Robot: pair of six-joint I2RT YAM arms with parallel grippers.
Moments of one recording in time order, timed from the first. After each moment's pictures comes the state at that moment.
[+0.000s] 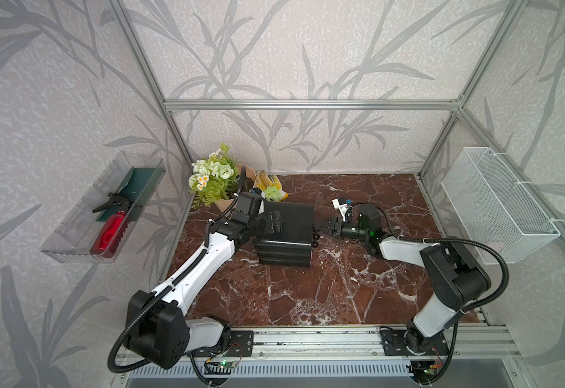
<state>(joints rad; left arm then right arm) -0.36 1.32 1.05 -0.49 0.08 -0.44 0.43 1.73 0.82 0.63 -0.84 0.94</state>
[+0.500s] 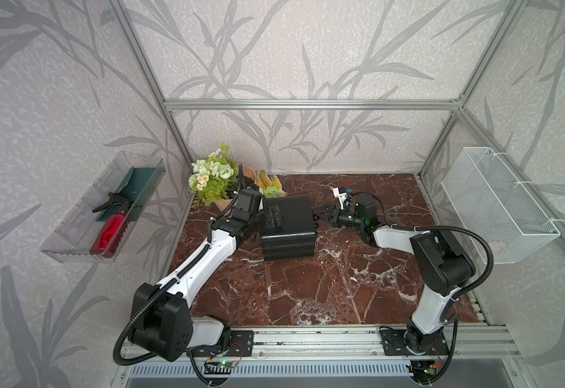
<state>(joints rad) -0.35 1.34 1.05 -0.43 0.07 -0.48 0.41 1.84 0.95 0.62 -0.77 0.95</state>
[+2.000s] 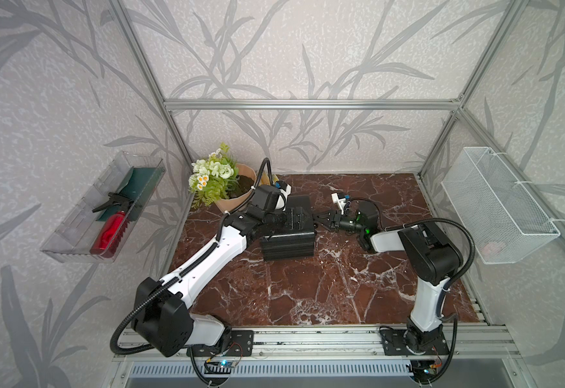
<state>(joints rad) -0.51 1.39 1.18 -0.46 0.23 -0.42 0.39 1.96 0.87 1.03 -0.92 1.17</state>
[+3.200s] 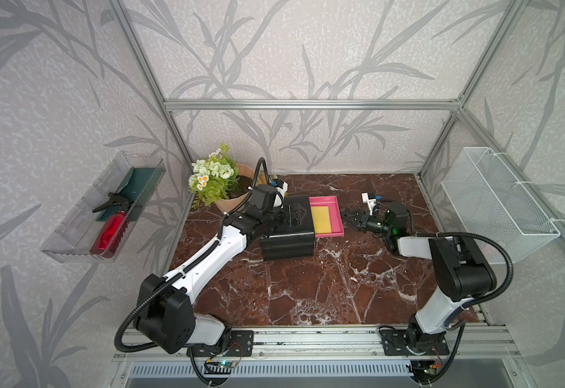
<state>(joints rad) -0.46 1.40 1.14 -0.36 0.23 -0.44 0.12 1.72 0.72 0.76 -0.96 0.94</state>
